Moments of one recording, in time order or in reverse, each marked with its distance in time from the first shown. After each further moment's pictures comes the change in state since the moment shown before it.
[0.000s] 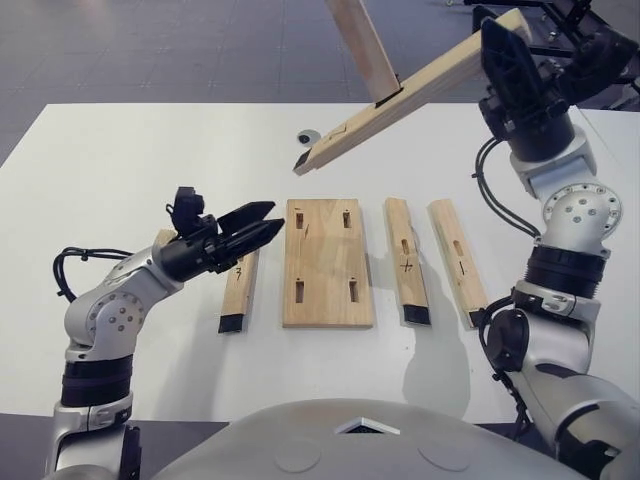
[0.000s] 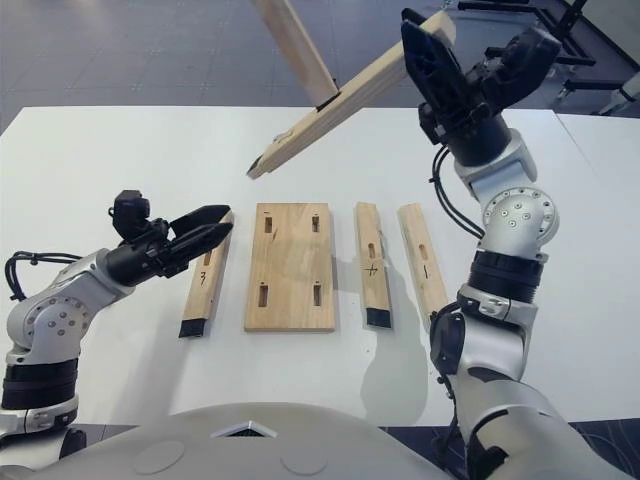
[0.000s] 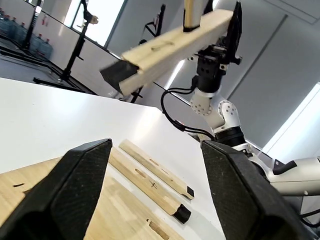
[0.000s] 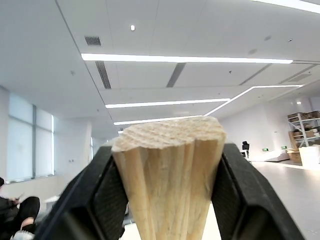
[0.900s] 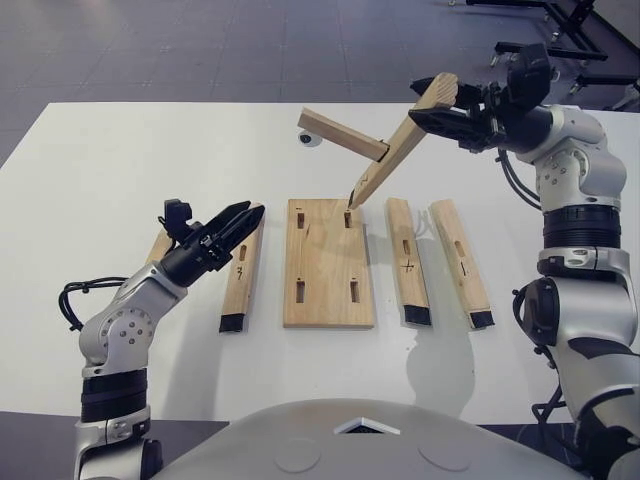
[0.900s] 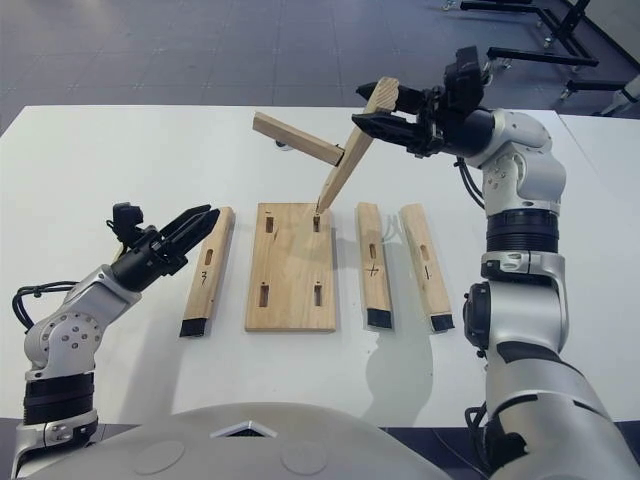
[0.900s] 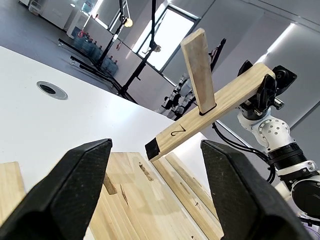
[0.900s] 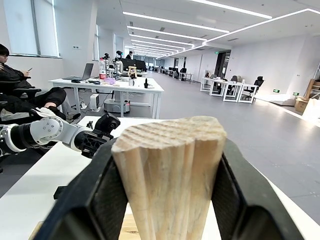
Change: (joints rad) left arm 0.055 -0.130 0.024 0.040 0.076 -0.071 0.175; right arm -0.174 -0.144 0.223 0.416 -0.446 -0.331 0.404
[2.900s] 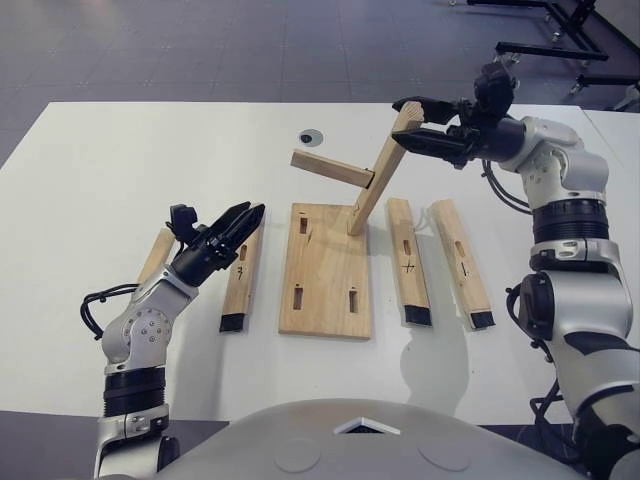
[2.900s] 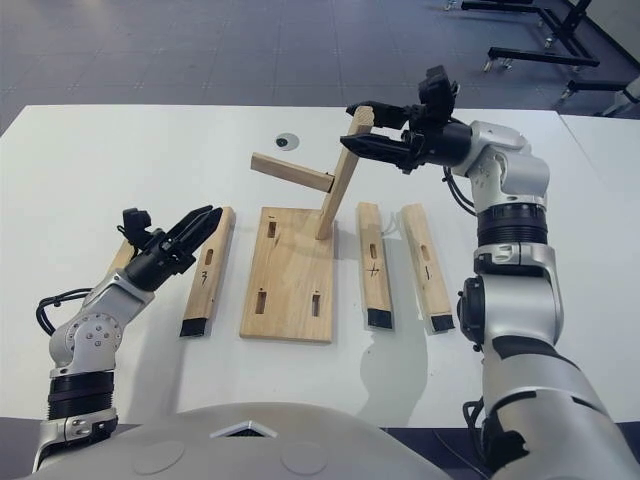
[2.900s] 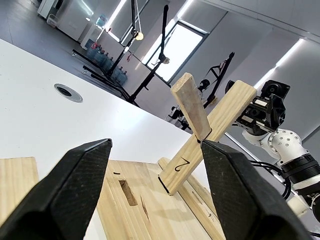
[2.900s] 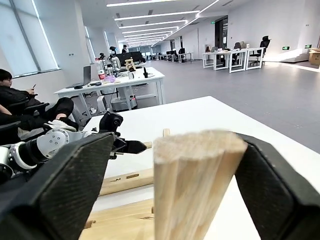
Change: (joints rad) left arm -0.002 -0.087 -0.020 0.089 0.082 -0.092 -0.021; right arm 0.003 0.013 0.013 0.066 -0.035 0.196 -0.027
